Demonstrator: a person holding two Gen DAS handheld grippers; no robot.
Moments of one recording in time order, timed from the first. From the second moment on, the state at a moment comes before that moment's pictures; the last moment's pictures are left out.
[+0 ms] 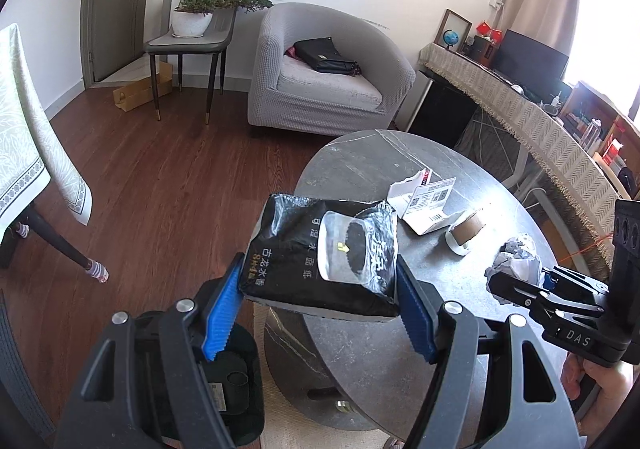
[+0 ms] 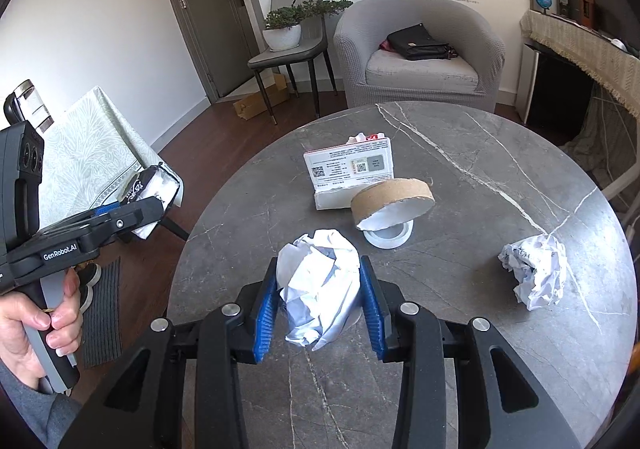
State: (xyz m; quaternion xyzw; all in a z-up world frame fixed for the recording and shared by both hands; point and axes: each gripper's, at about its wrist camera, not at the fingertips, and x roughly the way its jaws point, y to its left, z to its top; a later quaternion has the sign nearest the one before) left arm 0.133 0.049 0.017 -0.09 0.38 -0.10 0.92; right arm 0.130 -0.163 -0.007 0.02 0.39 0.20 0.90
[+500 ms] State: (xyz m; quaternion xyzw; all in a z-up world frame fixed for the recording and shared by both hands) left arm 0.130 0.081 -0.016 -0.07 0.42 -0.05 0.90; right arm 0.122 -0.097 -0.006 0.00 0.38 0.28 0.88
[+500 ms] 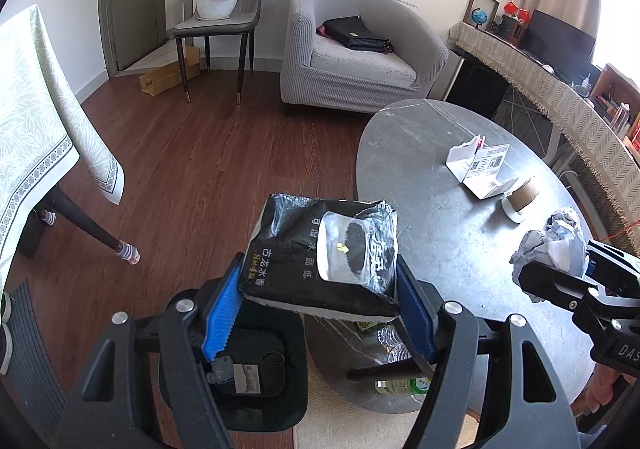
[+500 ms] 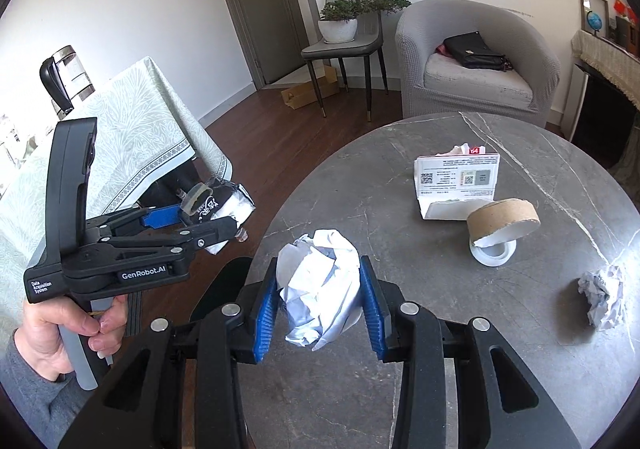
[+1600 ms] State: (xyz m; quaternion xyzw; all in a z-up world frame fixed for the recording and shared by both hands) left arm 0.110 0.177 -0.168 -0.09 0.59 0.01 0.80; right arm 0.113 0.020 -0.038 -0.05 0.42 0.35 0.84
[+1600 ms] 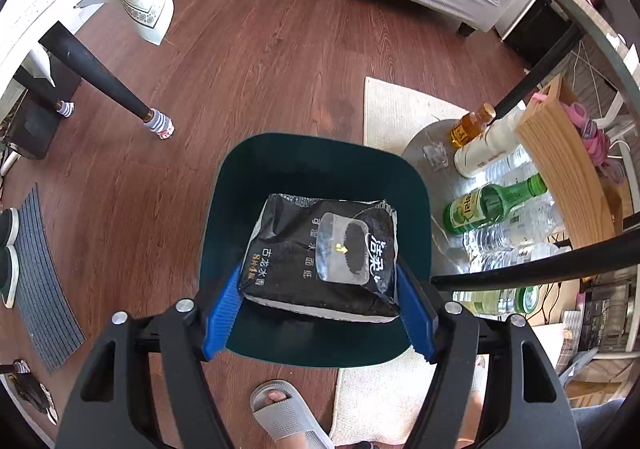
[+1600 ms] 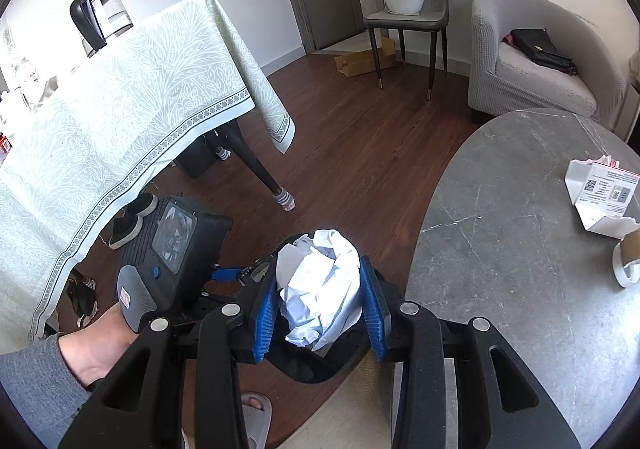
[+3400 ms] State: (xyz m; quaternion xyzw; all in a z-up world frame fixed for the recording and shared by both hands) left arm 0.072 0.208 -0.004 -0.12 0.40 0.02 0.91; right arm 0.116 0.142 -0.218 -0.19 0.54 0.33 0.75
